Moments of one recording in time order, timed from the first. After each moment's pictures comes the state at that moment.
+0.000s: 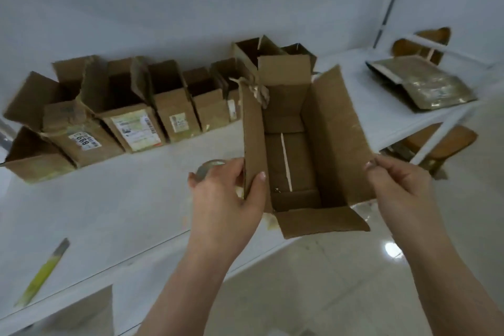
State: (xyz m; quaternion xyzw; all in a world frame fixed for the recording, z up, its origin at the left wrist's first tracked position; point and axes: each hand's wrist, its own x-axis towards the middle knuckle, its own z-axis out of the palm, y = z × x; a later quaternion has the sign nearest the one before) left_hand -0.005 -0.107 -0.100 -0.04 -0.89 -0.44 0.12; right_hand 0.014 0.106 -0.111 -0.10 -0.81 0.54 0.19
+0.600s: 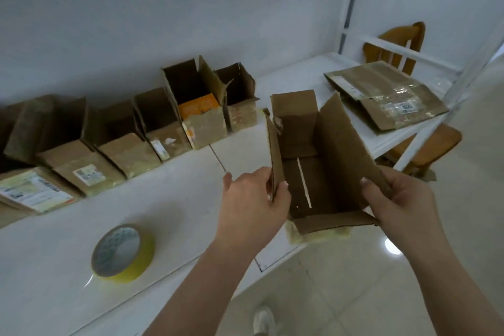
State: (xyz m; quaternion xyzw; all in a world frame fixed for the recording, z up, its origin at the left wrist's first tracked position) left_hand -0.136 0.099 -0.127 -0.12 -0.94 -0.31 0.02; right_hand -0.083 0.301 -0.142 -0.15 -0.85 0.47 0.19
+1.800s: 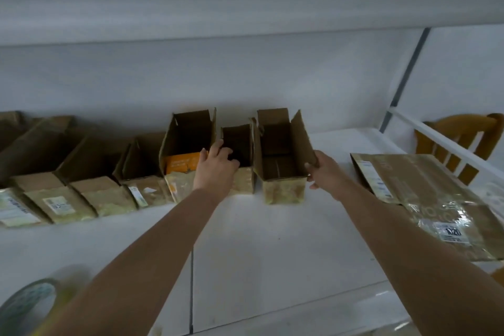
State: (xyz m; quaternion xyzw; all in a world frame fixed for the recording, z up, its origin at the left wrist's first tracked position) left_hand -0.404 0.122 -0.168 -0.04 -0.99 0.06 0.12; right_hand -0.452 0.372 -0.172 -0.02 -0.87 0.48 -0.05
